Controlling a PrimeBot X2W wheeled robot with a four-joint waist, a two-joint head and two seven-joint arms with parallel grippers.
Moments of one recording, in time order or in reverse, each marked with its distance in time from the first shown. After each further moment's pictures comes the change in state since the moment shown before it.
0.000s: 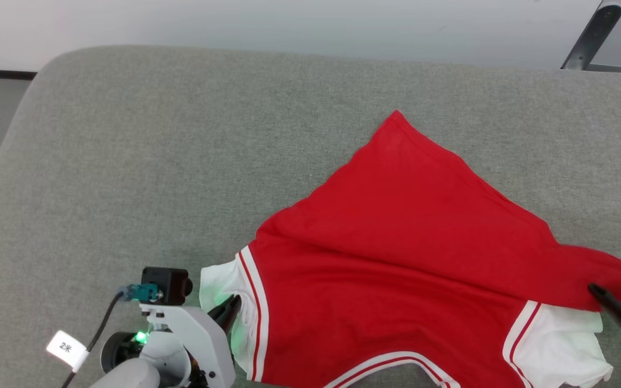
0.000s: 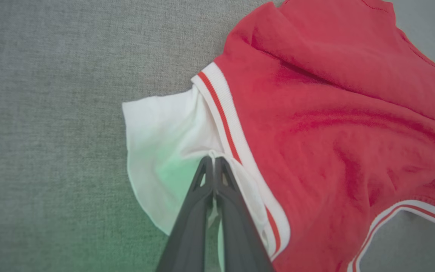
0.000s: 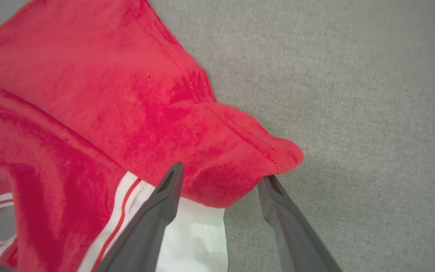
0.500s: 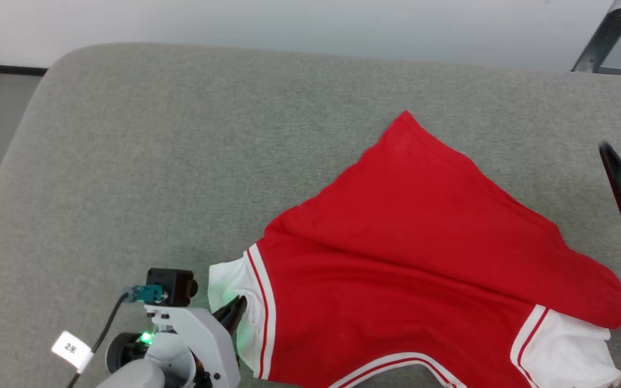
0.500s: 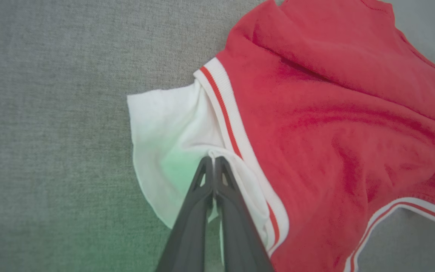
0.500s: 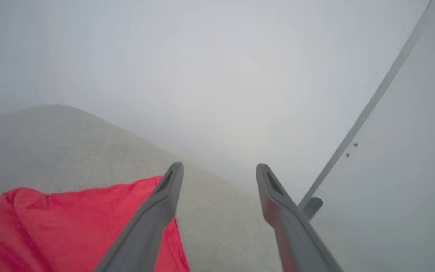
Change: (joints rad) left arm 0.001 -0.005 -0.008 -0.007 0.000 0.004 -0.004; right arm -0.133 -0.066 0.097 -0.181 -0.204 0.000 -0.574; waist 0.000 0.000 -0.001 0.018
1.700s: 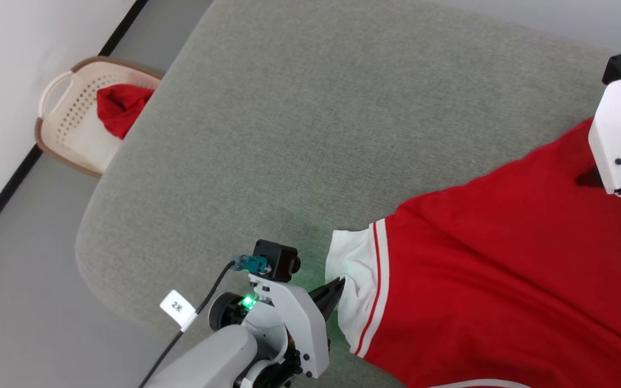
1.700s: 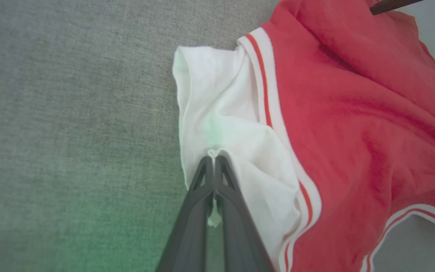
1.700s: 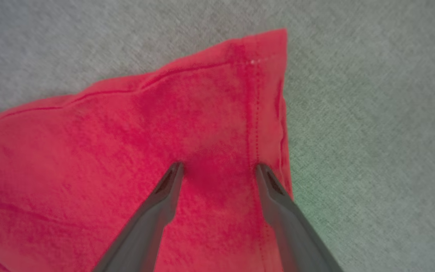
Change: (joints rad) left arm -0.192 -0.284 -0.124 0.243 0.049 -0.179 -0.002; right arm -0.889 0.021 0.611 1.184 0.280 0.000 0.767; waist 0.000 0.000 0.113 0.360
